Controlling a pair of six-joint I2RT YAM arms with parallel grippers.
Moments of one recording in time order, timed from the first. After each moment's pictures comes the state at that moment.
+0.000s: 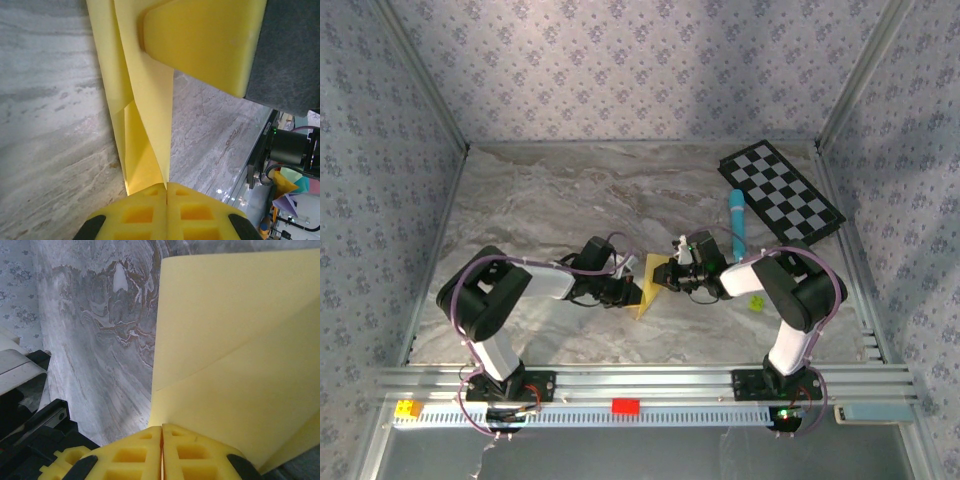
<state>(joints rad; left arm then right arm) -0.69 1.72 0.66 0.12 0.75 -0.72 0.56 1.76 0.59 0.43 -0.60 0.87</state>
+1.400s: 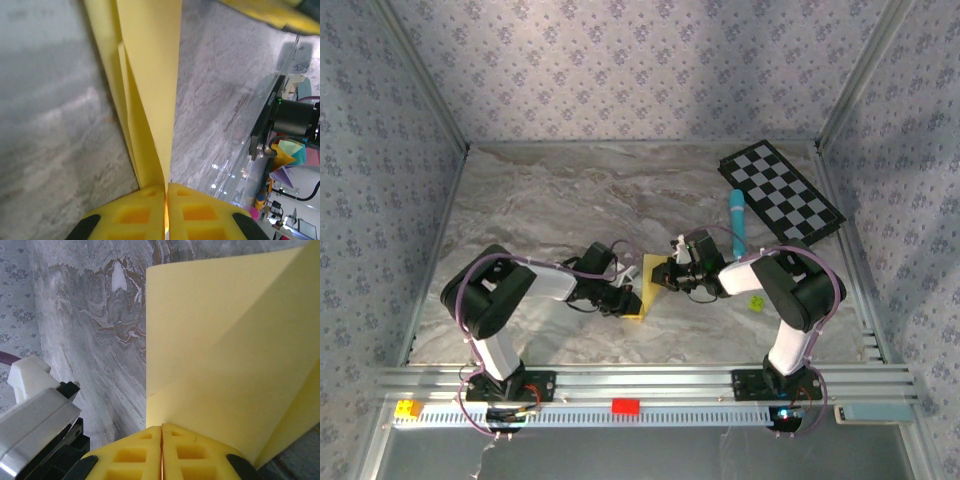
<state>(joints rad) -0.71 1.74 0.65 0.04 0.82 -0.65 0.57 1.77 0.61 0.39 -0.59 0.87</state>
